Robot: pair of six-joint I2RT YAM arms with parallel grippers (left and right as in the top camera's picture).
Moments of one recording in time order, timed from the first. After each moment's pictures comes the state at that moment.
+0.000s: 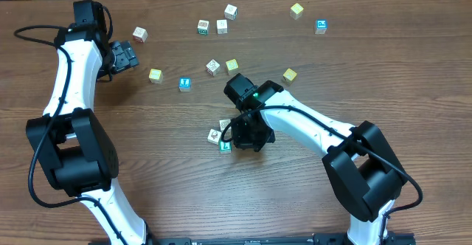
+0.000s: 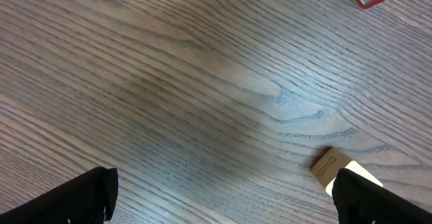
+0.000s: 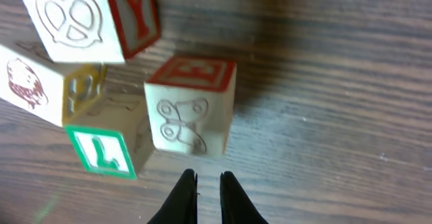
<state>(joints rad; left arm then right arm) 0.18 2.06 1.74 -0.92 -0.14 -0.31 0.69 1.98 1.40 -0.98 -0.23 0.58</state>
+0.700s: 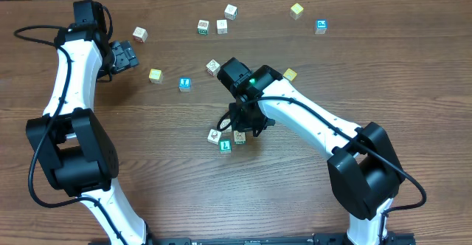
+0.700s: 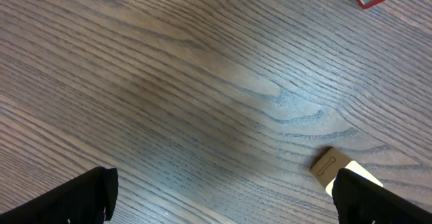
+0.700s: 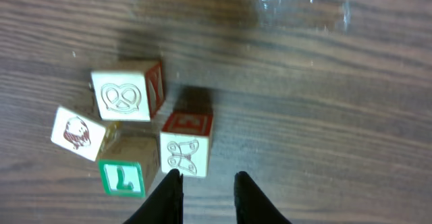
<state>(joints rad) 0.18 2.06 1.74 -0.92 -0.14 -0.31 0.69 1.99 1.57 -1.08 -0.03 0.56</state>
